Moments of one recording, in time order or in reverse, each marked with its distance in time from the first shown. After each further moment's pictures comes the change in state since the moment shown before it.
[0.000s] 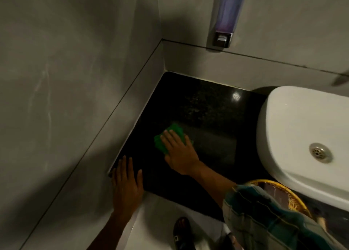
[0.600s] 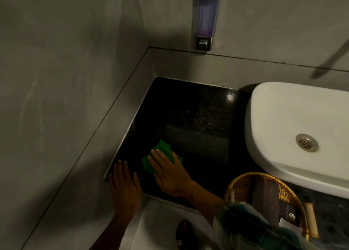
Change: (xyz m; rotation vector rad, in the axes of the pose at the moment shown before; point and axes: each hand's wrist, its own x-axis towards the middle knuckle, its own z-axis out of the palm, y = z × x) left_hand -0.003 0.006 0.008 0.017 0.065 -0.009; right_hand -0.054 -0.043 0.005 0.059 0.080 -0.093
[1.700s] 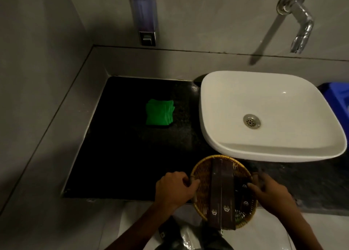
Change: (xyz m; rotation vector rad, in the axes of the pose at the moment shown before) left_hand -0.064 0.217 -0.030 -0.236 -0.625 0.381; right_hand -0.287 0.113 -0.148 0.441 -0.139 1.359
